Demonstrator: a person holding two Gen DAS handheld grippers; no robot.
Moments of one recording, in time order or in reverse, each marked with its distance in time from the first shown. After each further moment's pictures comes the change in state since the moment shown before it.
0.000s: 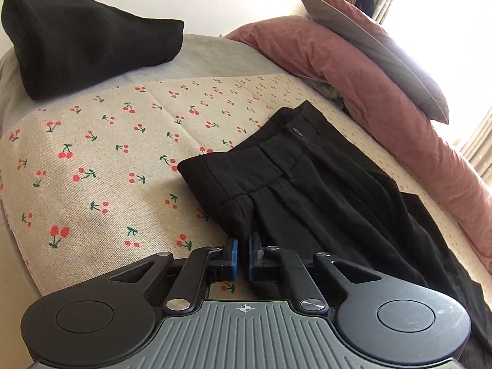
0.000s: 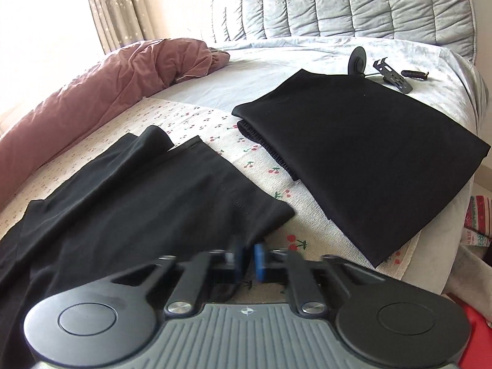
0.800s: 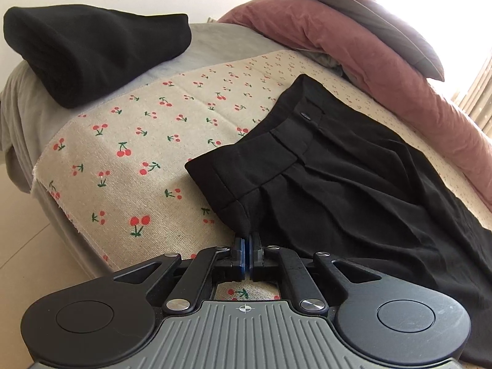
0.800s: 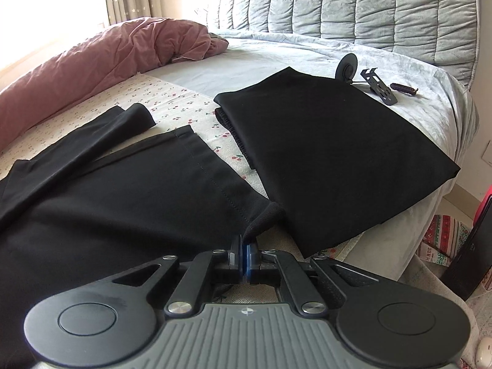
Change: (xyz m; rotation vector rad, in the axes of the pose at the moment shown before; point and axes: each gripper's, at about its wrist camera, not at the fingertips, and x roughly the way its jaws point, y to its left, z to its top) left arm -0.034 0.033 -0.004 0.146 0.110 0.031; right arm -0.016 -0.013 -0.006 -0.178 0.047 -0.108
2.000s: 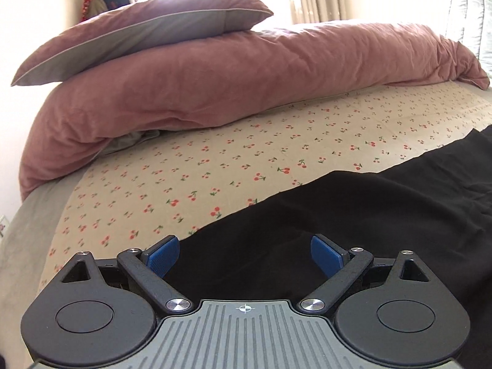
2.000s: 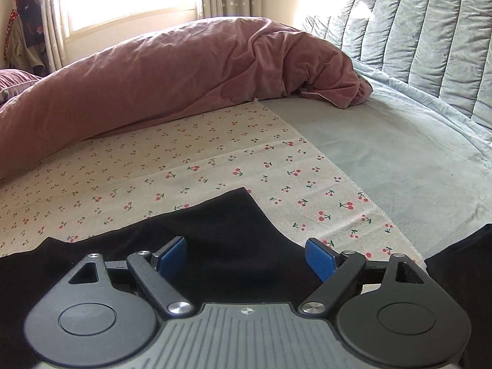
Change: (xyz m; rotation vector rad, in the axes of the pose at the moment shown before) left arm 0.173 -0.244 0.143 0.858 -0.090 -0.210; right arm 0.155 0.205 0.173 -0.229 -0.007 0.225
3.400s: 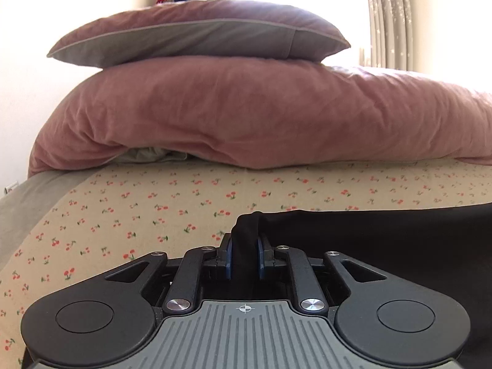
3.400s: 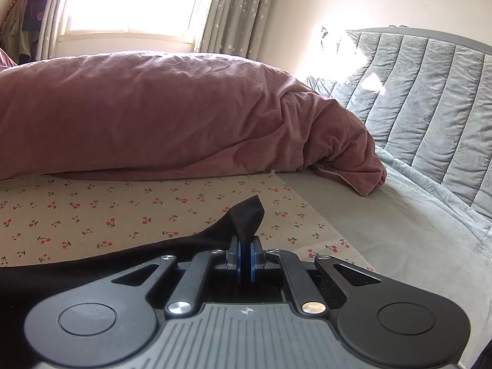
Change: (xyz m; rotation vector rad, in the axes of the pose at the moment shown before) left arm 0.095 0.006 0.032 -0.278 -0.126 0.163; right arm 0.089 0.103 0.057 -0.153 -0.198 -0.155
